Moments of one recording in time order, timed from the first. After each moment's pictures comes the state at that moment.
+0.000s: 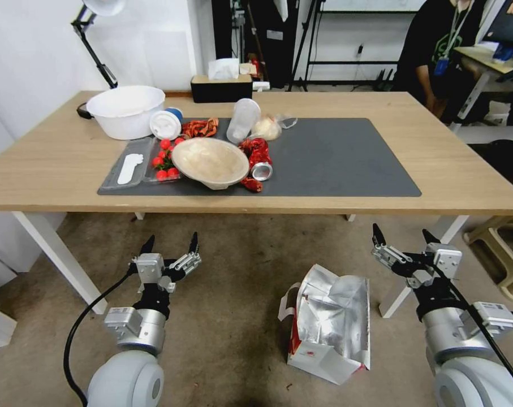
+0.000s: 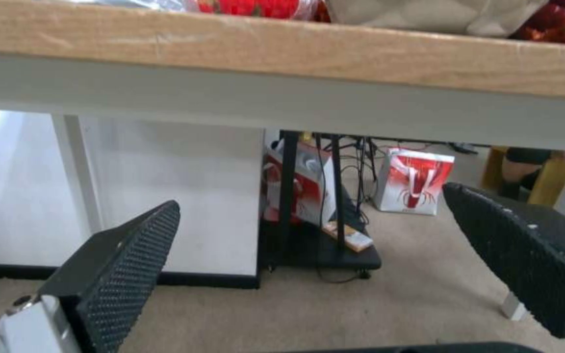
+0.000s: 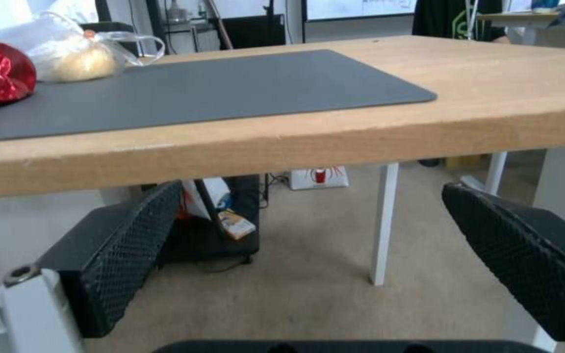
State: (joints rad) left arm 1.63 -1.47 -0.51 -2.19 -0.22 0.04 -0.04; right arm -1.67 1.48 0.73 2.41 0.27 -0.28 0.01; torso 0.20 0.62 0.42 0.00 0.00
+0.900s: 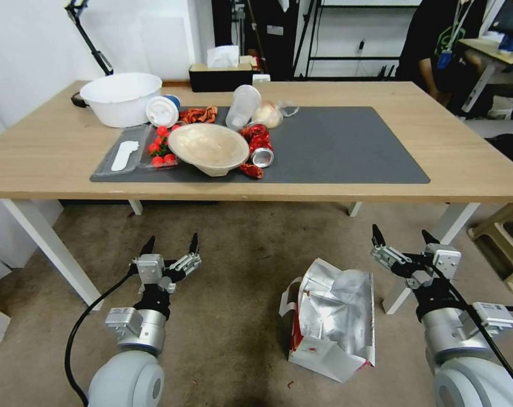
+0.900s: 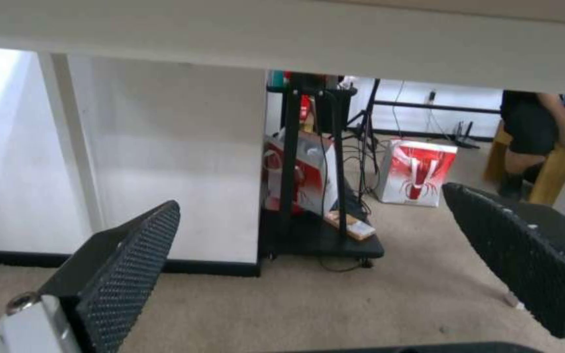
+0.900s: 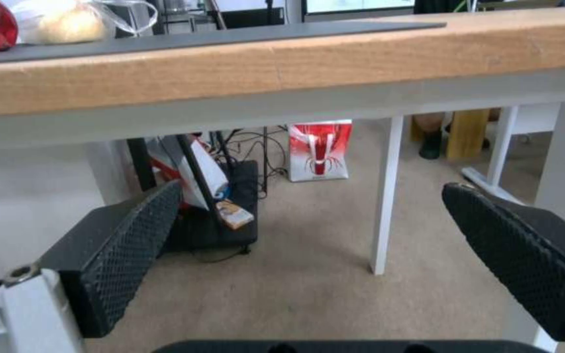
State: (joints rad) left arm 1.63 -1.48 -0.51 -2.19 -0.22 0.04 -0.04; right arm -1.68 1.48 0.73 2.40 0.27 -0.27 0.01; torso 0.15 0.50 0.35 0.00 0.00
